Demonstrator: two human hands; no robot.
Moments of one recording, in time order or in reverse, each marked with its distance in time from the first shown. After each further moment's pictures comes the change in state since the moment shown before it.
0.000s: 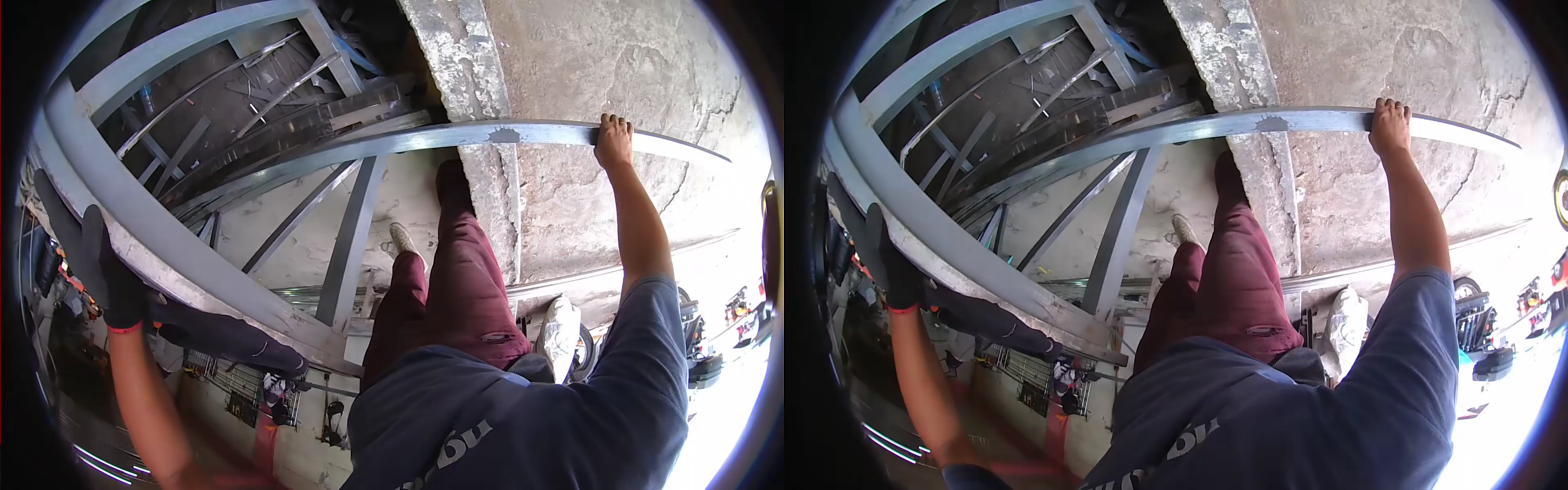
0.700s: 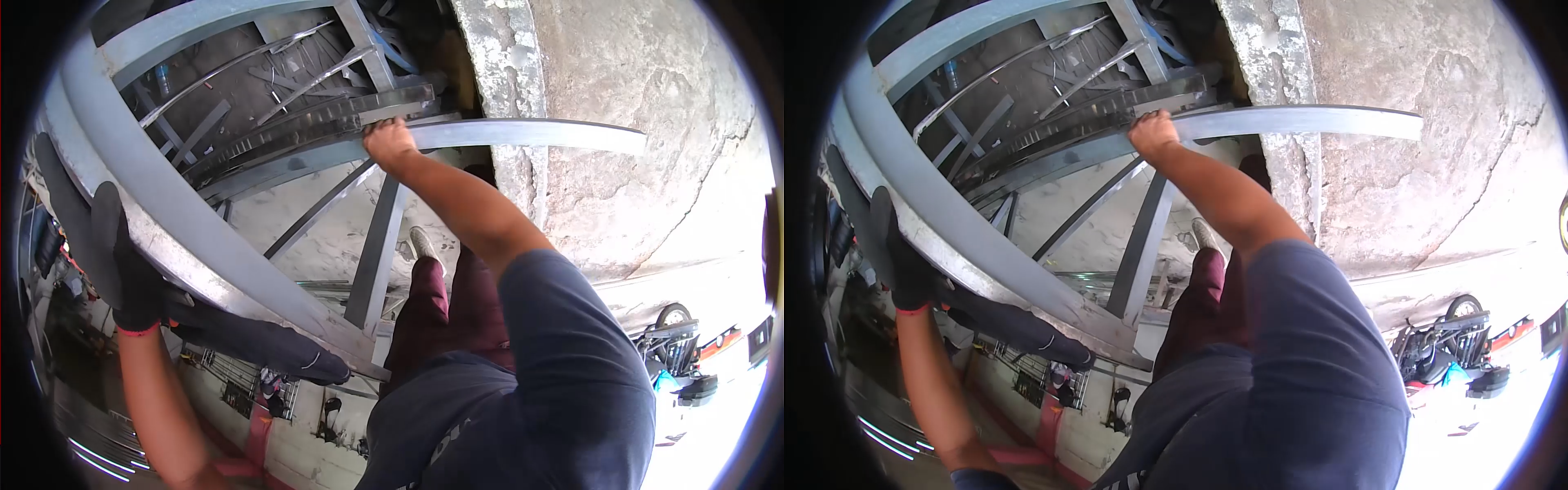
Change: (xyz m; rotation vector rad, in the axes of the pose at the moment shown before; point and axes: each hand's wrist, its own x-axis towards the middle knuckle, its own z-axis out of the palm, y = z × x) left_hand 0.001 -0.002 0.002 -0.015 0.023 0.007; right_hand -0.007 -0.529 -0.133 0.270 -0.044 -0.725
